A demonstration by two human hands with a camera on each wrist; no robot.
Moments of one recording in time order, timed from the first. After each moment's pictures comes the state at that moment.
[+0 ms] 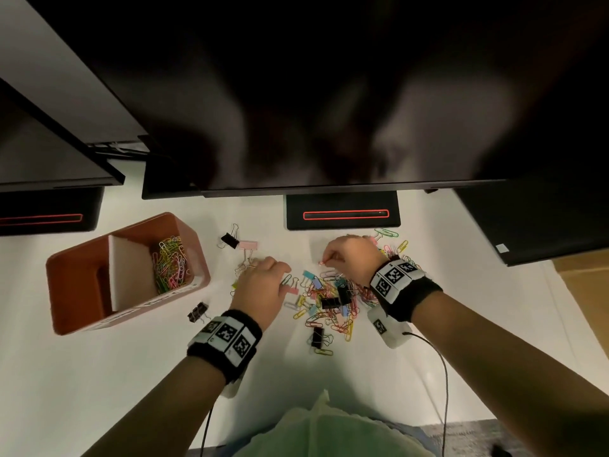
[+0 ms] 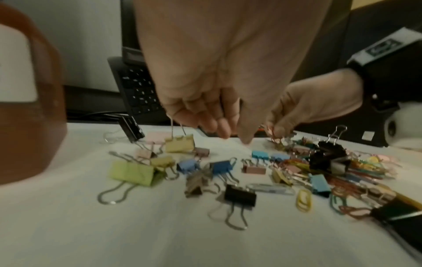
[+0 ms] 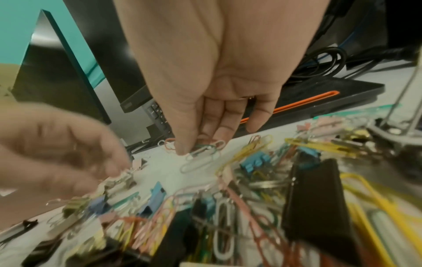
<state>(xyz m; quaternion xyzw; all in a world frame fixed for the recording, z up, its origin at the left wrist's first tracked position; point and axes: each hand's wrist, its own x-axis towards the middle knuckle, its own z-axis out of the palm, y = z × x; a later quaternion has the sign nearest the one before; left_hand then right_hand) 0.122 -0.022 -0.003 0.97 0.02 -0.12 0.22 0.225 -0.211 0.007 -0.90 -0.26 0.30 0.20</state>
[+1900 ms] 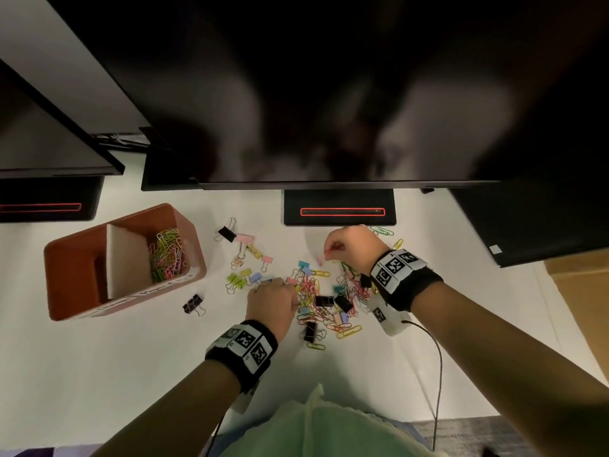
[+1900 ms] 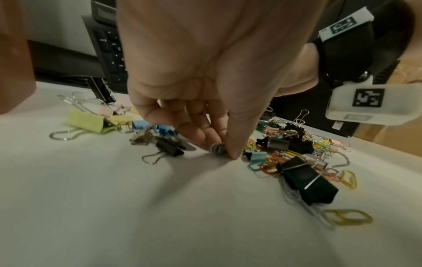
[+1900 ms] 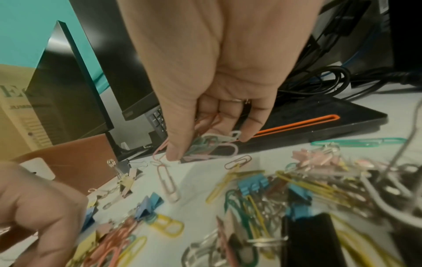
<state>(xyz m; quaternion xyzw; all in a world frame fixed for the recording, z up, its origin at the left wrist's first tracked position) 0.100 -0.059 -0.016 0.96 0.05 -0.20 0.16 0.237 -0.218 0.012 -0.89 -0.26 0.30 0.24</state>
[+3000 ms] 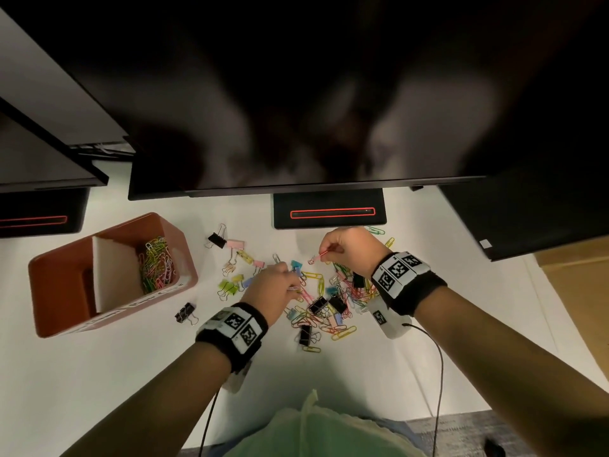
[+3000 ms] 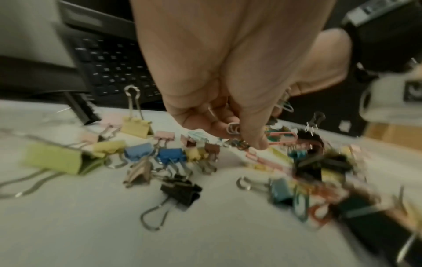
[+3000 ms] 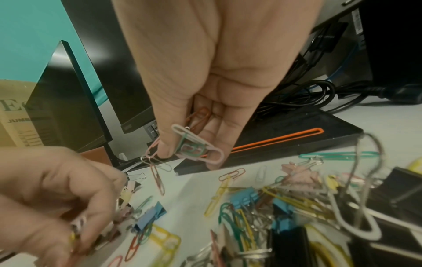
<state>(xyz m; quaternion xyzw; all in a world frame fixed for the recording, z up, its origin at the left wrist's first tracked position) 0.133 -0.051 -0.004 0.94 -0.05 -0.22 0.24 0.232 -0.228 0.027 -0.88 -0.25 0.30 0.28</state>
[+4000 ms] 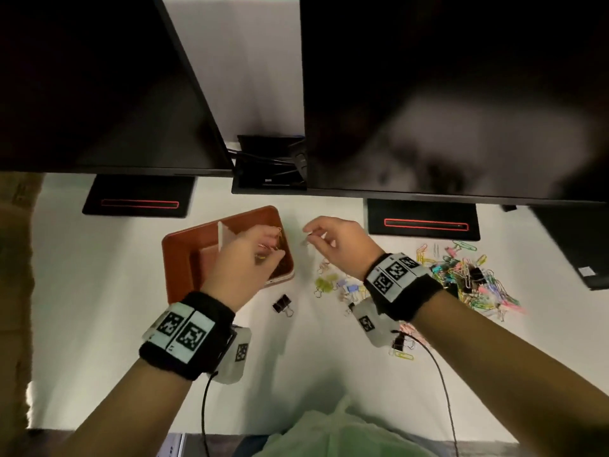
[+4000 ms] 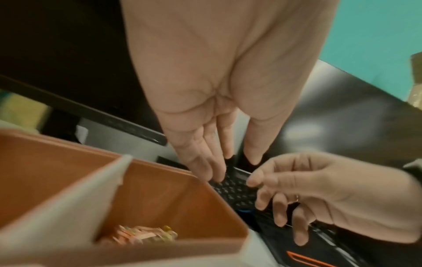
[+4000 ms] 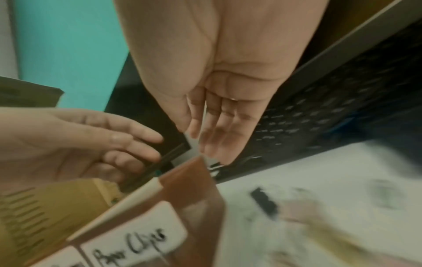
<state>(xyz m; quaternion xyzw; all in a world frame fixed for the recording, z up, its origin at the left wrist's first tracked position) 0.088 0.134 0.095 0.89 0.16 -0.07 0.42 0.186 -0.037 0.061 -0.86 -0.28 0.22 0.36</state>
